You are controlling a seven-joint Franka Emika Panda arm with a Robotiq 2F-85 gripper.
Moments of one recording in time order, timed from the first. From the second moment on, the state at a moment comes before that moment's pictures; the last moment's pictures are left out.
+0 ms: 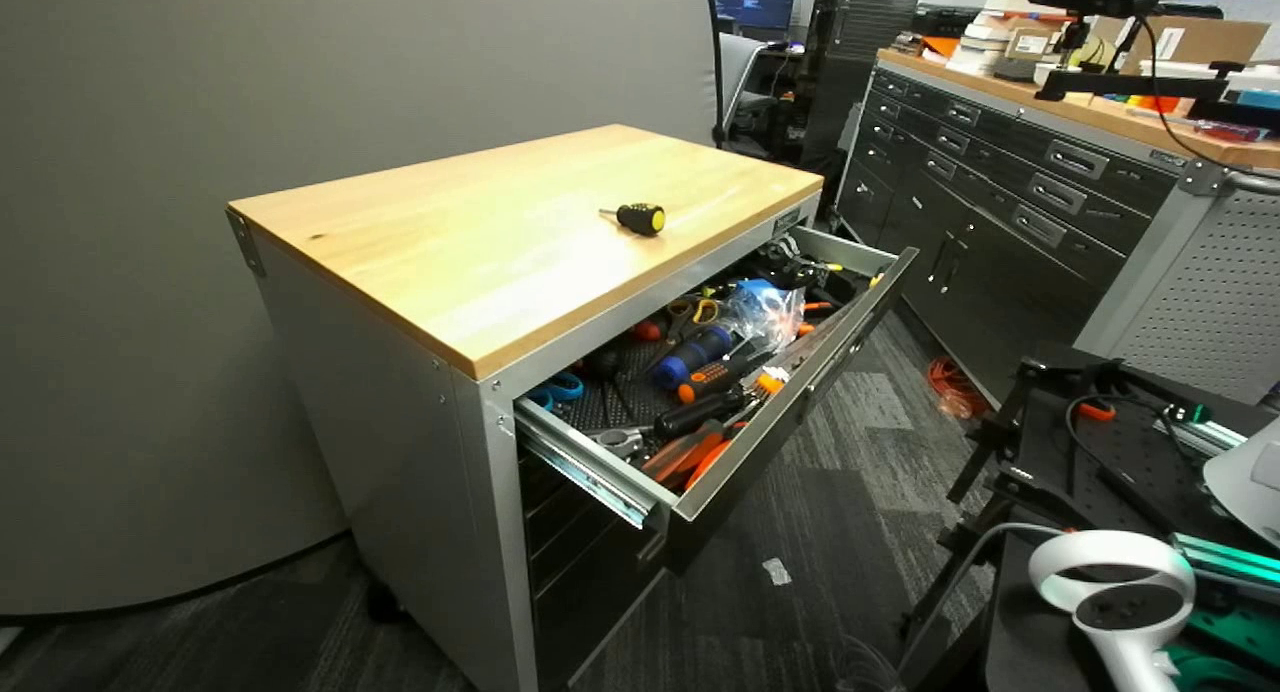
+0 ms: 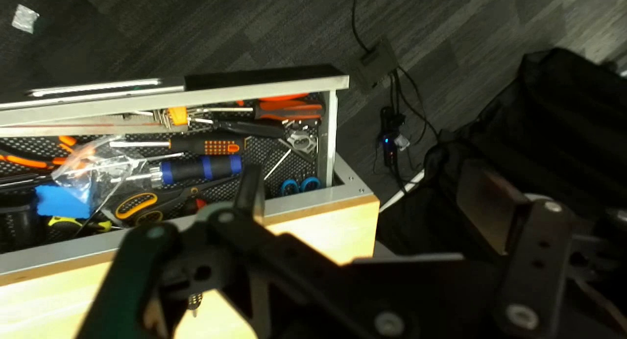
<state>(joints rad) 0.23 -0.71 0.22 -2.50 0.38 2.02 0.28</state>
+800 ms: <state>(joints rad) 0.09 -0.04 0.26 -2.19 0.01 2.38 0.44</state>
